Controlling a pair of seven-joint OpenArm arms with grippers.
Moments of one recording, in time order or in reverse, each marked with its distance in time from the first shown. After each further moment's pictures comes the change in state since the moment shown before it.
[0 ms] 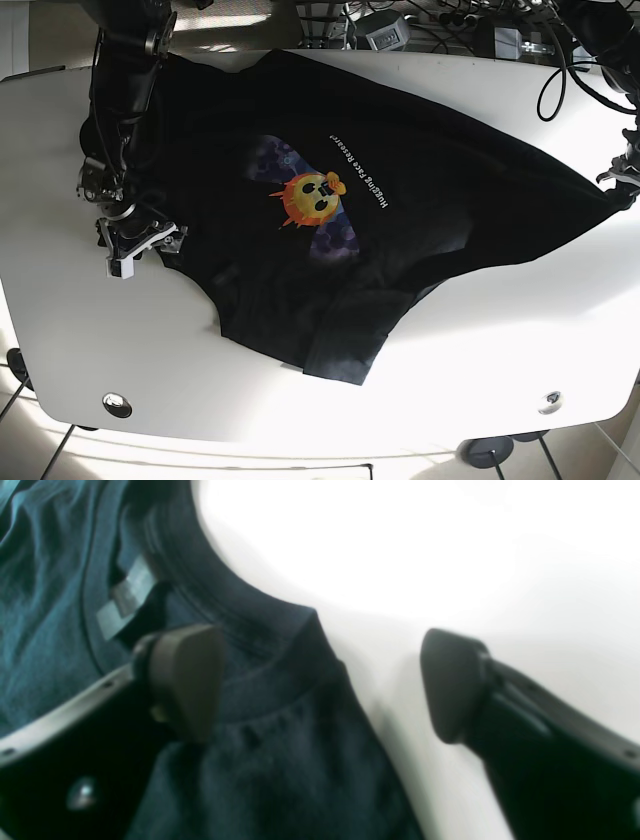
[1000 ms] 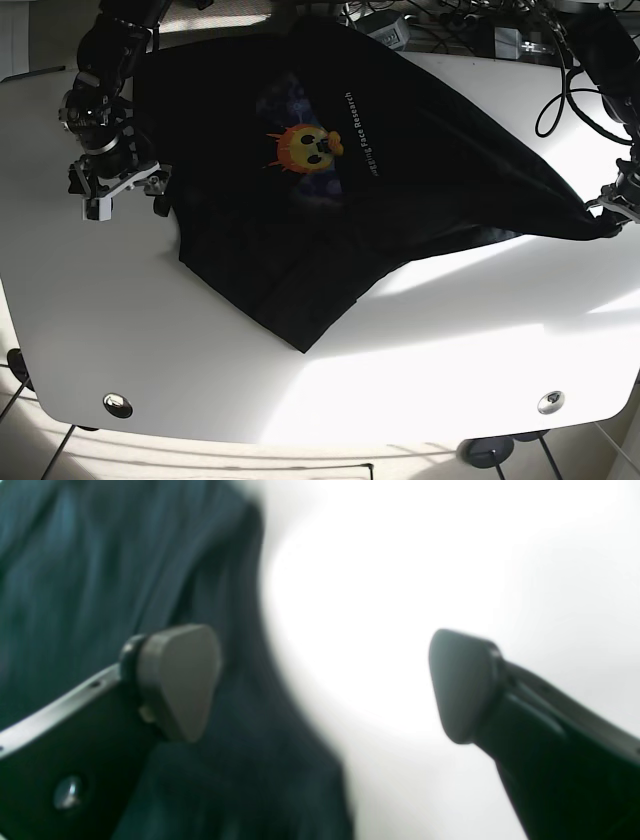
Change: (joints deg) left arm -7.1 -2.9 8.2 -6.1 -0.3 -0.1 -0.3; right arm -18.4 -5.3 9.8 30.9 -0.7 3.2 -8.9
